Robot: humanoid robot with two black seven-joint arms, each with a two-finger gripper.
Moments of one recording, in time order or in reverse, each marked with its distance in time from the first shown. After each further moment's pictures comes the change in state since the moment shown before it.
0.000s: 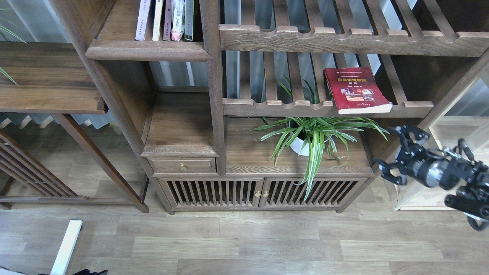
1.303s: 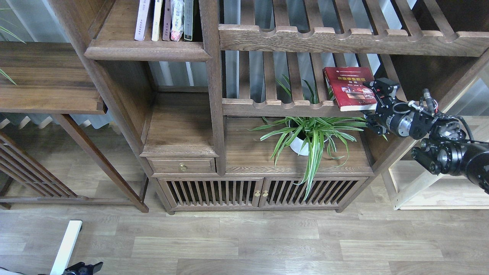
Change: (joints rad) left arm 0.000 0.005 -0.034 0.020 -0.004 0.006 -0.002; right arm 0.101 0.337 -0.151 -0.539 -0.010 0.000 0.000
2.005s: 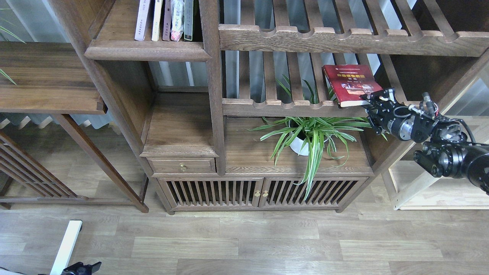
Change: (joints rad) left arm 0.002 0.000 0.002 0.002 0.003 0.014 0.000; right arm -0.005 -0.006 -0.043 0.010 0.020 0.000 0.000
